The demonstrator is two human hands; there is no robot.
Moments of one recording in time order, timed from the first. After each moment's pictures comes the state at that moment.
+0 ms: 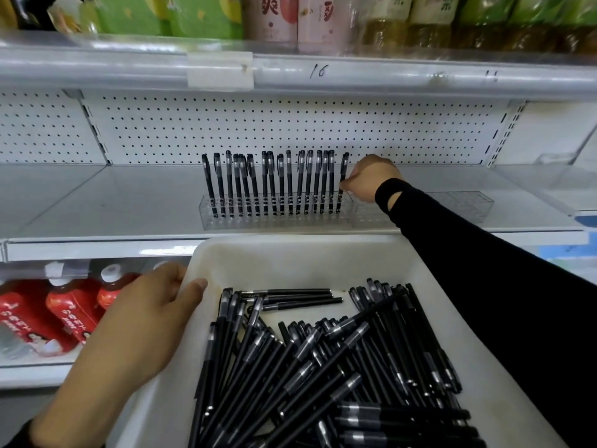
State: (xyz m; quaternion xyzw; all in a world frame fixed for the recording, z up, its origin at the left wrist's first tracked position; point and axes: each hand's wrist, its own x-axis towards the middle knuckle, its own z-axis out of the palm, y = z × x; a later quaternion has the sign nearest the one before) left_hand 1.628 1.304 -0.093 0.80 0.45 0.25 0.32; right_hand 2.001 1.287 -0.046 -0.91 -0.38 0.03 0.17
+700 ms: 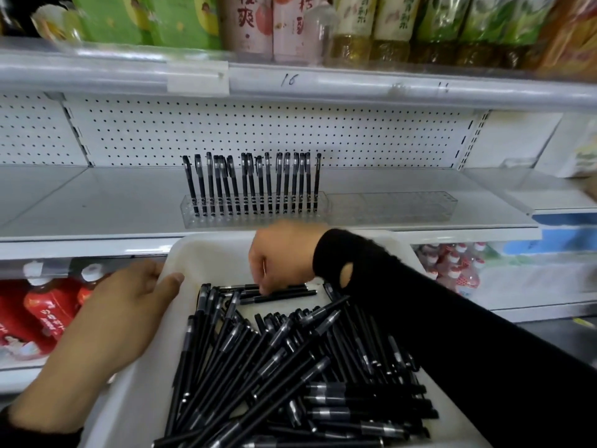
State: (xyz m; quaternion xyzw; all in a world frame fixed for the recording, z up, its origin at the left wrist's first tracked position) left_hand 1.623 1.302 -0.095 0.81 0.44 0.24 0.29; right_hand 1.832 1.214 -0.031 -0.73 -0.66 0.16 -0.03
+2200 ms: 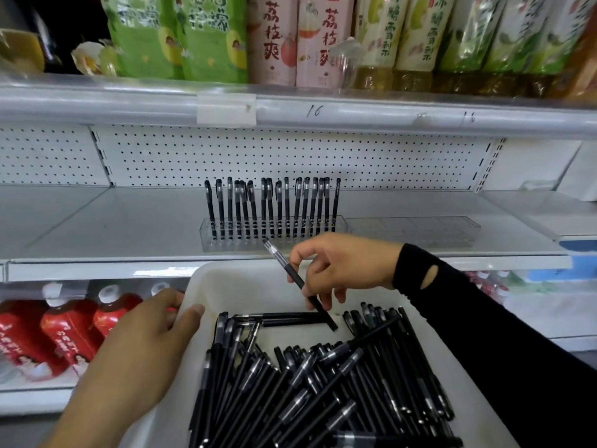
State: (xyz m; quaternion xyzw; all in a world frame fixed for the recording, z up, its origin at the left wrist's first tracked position) left_hand 1.622 1.291 -0.085 0.79 0.45 0.26 0.33; right_hand 1.883 1.203 -0.023 -0.68 -0.60 0.38 0.19
